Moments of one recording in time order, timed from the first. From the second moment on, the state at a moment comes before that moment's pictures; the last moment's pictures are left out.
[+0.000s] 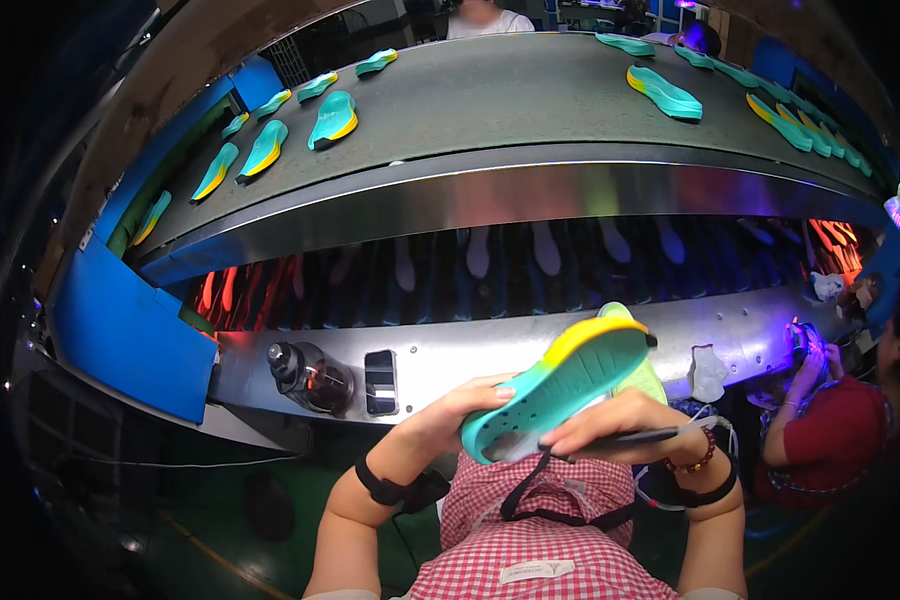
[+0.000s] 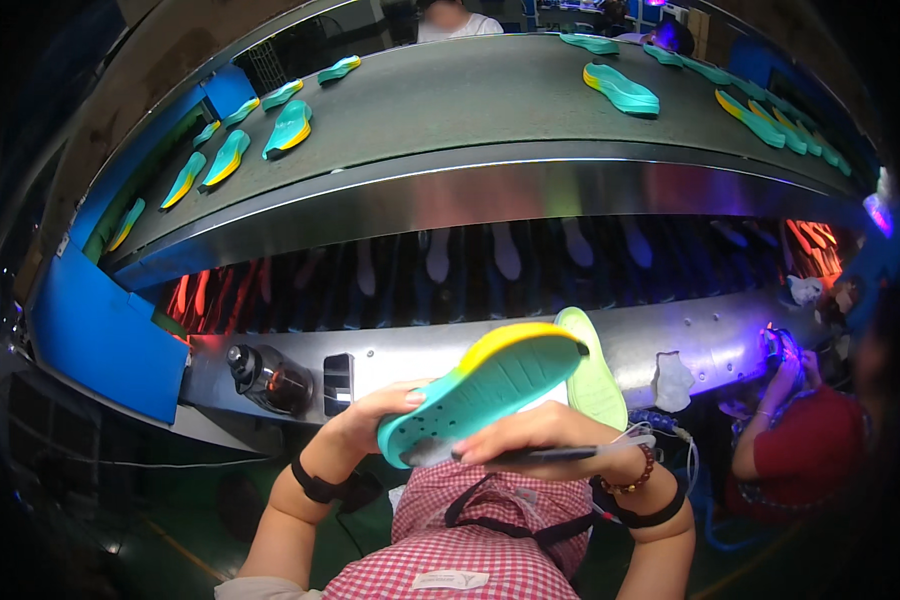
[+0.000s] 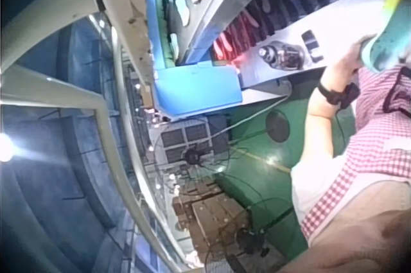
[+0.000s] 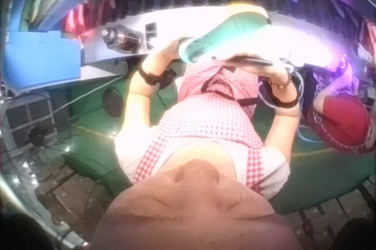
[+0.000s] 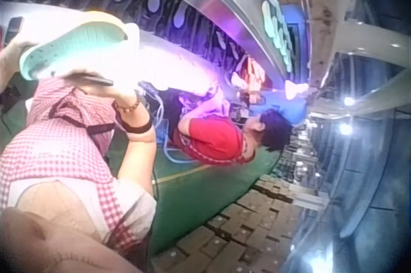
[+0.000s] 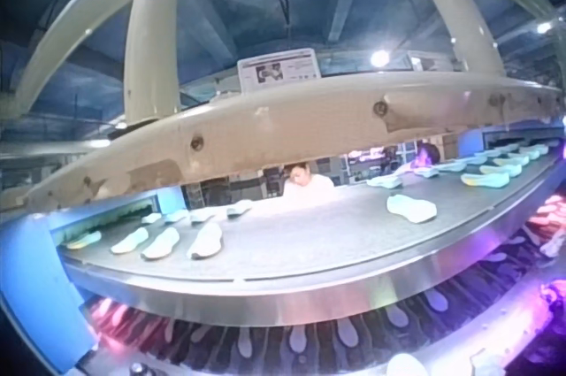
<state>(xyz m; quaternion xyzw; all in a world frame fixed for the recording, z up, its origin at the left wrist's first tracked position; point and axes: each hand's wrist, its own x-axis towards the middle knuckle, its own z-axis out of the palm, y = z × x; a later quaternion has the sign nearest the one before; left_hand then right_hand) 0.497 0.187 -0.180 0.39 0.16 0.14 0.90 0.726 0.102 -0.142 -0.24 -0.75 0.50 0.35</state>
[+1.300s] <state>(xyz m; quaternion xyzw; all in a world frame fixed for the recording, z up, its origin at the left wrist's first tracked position) 0.523 0.175 -0.236 0.17 0.09 0.45 0.87 0.694 0.073 -0.167 -0.39 -0.80 0.18 0.42</state>
